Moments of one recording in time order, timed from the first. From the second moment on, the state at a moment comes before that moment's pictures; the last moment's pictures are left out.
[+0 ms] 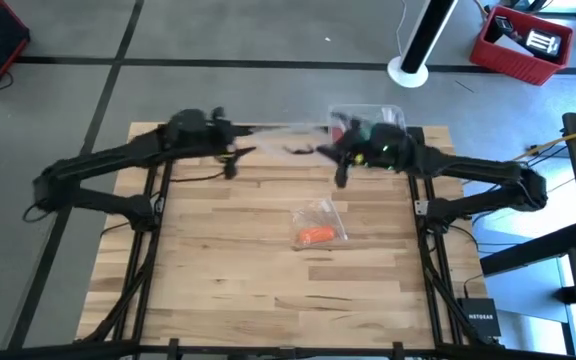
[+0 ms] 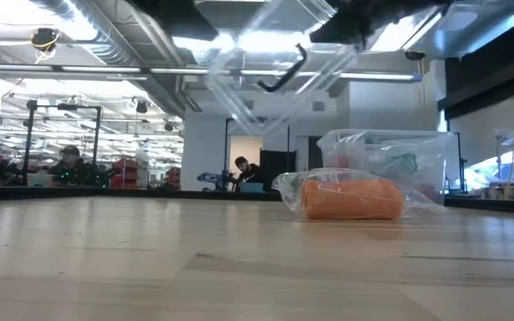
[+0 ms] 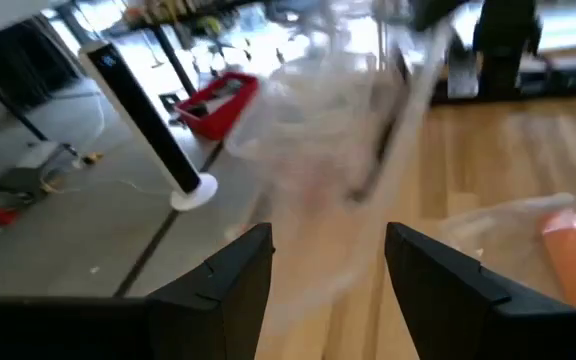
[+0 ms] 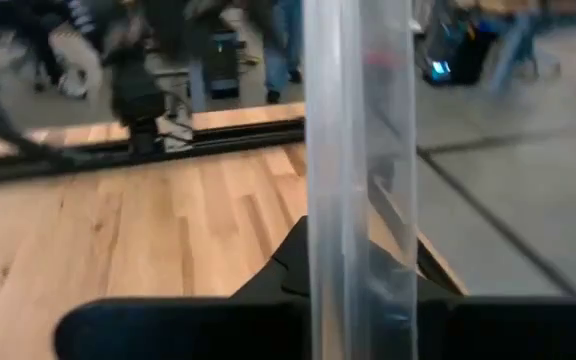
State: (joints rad) left arm 0.40 1.11 1.03 -0.27 -0.03 0.29; right arm -0.29 1.14 0.94 -0.04 -0.02 -0.05
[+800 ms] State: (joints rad) left arm 0.29 0.82 1.02 -0.57 -0.04 -0.03; right arm -0.06 1.89 0.94 0.64 0.14 -0.61
